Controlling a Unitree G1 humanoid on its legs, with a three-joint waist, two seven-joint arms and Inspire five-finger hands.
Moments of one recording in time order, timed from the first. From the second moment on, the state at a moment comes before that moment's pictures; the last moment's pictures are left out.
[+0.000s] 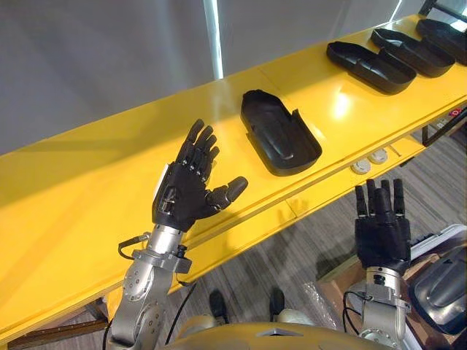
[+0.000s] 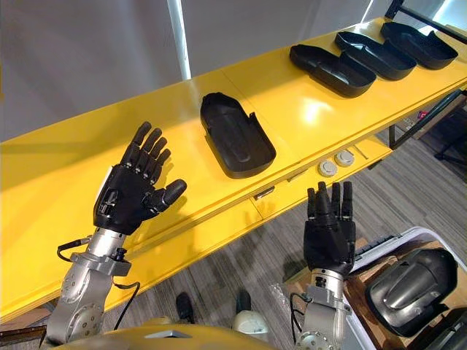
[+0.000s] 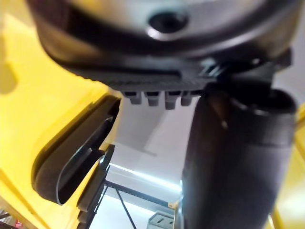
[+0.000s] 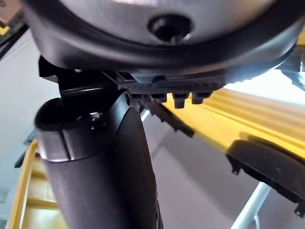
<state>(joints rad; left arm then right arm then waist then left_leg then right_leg) 0.32 0.18 -0.16 -0.42 -0.54 -0.17 -0.22 0.45 -0.02 -0.13 -0.15 1.11 -0.31 0.34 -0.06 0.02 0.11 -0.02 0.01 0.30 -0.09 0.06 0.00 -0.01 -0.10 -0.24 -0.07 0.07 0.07</state>
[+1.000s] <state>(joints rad) 0.32 0.20 -0.17 -0.40 -0.54 -0.17 -0.19 0.36 -0.19 -0.14 -0.22 -0.10 -0.30 -0.26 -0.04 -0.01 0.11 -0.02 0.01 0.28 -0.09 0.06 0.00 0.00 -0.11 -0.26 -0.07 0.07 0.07</state>
